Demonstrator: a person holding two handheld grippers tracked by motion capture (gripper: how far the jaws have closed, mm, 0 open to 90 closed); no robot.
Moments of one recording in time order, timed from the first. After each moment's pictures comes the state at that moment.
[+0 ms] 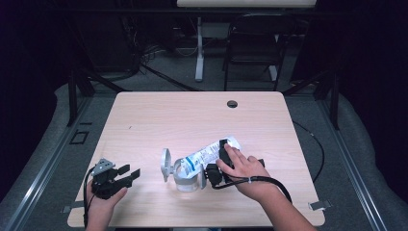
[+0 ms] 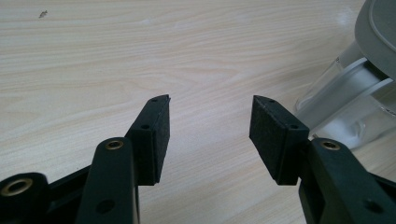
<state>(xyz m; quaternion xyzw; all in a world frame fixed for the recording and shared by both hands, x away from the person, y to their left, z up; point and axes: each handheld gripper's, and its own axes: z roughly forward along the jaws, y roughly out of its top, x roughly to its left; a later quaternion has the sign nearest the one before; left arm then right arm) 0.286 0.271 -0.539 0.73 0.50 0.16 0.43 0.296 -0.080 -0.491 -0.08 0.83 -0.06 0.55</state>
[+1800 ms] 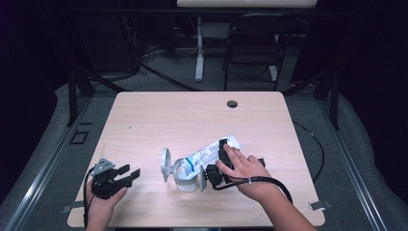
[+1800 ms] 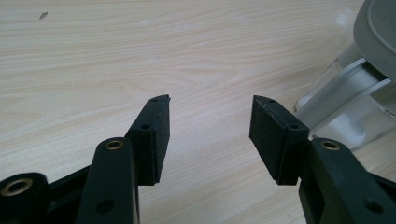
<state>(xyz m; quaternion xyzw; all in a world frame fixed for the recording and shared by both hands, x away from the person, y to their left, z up) 0.286 0.271 -0.539 0.73 0.50 0.16 0.43 0.293 -0.080 -0.486 -0.10 0.82 -0.07 0.56</state>
